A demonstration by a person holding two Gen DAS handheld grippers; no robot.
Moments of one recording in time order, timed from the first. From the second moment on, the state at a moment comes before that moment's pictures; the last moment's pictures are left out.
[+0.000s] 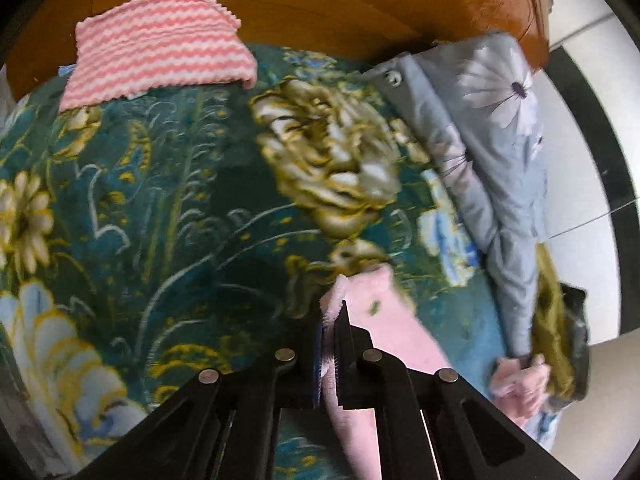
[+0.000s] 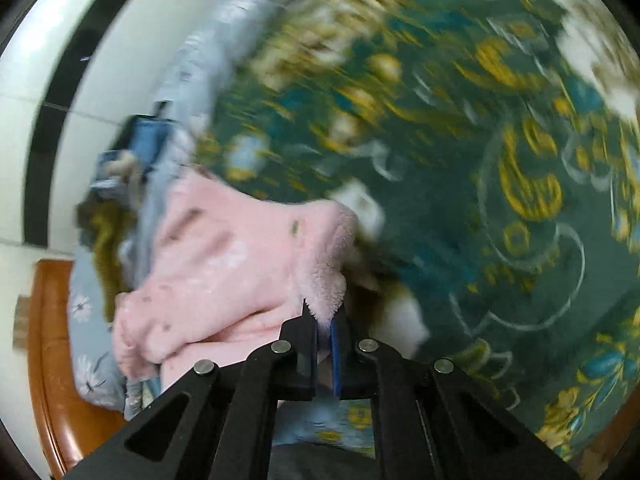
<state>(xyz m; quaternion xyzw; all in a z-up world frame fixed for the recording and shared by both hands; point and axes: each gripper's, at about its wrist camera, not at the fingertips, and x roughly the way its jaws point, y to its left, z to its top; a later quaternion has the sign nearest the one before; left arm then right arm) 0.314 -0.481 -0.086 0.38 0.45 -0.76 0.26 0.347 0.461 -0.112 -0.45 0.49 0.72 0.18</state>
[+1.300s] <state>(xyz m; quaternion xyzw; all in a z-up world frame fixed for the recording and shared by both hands) 0.027 0.014 -0.073 0.47 -0.34 -0.80 -0.14 0.160 0.310 -0.098 -0.49 0.36 0.79 -0.05</state>
